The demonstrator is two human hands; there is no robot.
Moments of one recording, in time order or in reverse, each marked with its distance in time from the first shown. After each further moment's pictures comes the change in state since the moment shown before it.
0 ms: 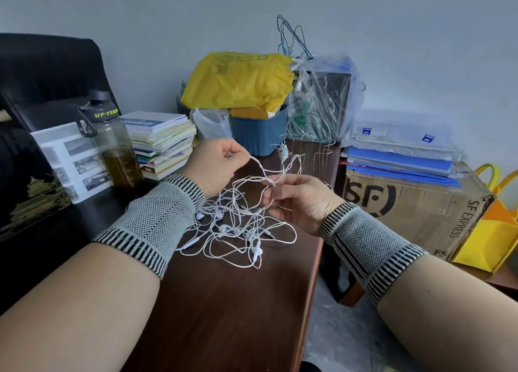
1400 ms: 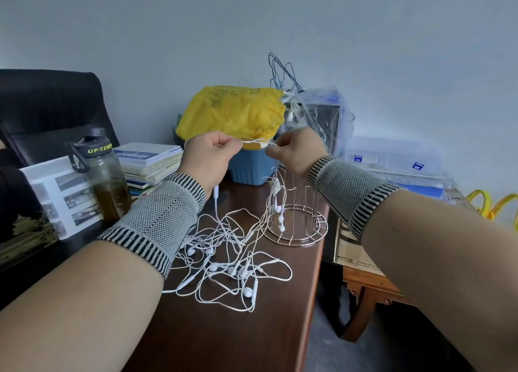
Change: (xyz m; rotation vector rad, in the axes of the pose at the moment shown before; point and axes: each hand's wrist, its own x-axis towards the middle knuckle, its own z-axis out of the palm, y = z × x) left_hand 0.057 0.028 0.000 -0.366 0.181 -0.034; right_hand 0.054 -0.113 -0.007 -1.170 0.482 -0.455
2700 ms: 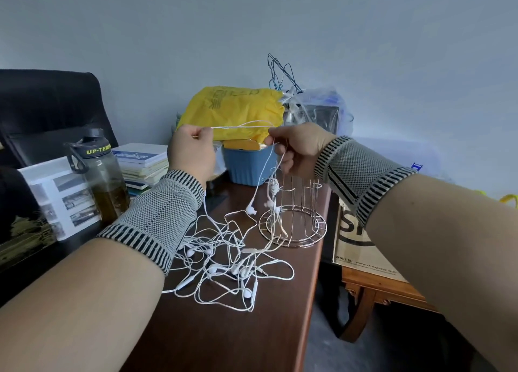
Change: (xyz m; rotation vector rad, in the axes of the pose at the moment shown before) left_hand 0.016 -0.002 -0.010 0.137 0.296 0.026; right_hand 0.000 -0.020 -0.020 0.924 -0.408 0.464
